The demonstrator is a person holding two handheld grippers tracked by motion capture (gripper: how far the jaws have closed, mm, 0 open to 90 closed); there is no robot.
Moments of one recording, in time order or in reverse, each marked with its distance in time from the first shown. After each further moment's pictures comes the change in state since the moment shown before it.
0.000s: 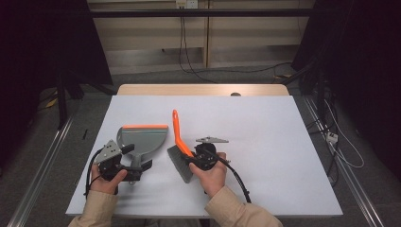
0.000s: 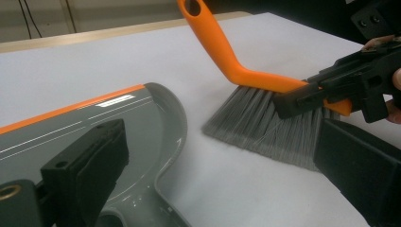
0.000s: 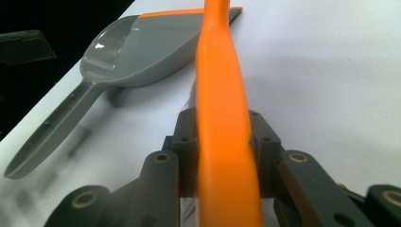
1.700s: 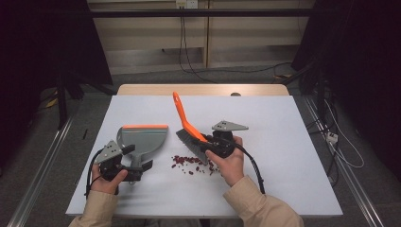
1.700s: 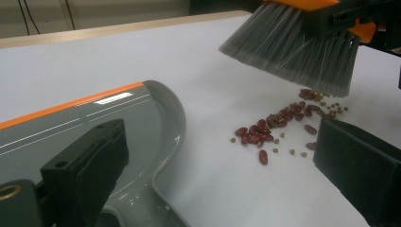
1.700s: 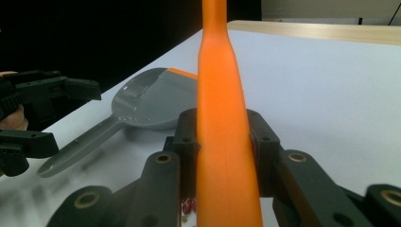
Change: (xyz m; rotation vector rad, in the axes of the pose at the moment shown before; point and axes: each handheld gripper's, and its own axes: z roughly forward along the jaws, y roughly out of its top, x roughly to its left) left arm 0.000 -0.001 0.001 0.008 -0.001 -0.008; right arm -0.026 0.042 -0.043 -0.164 0.116 -0.229
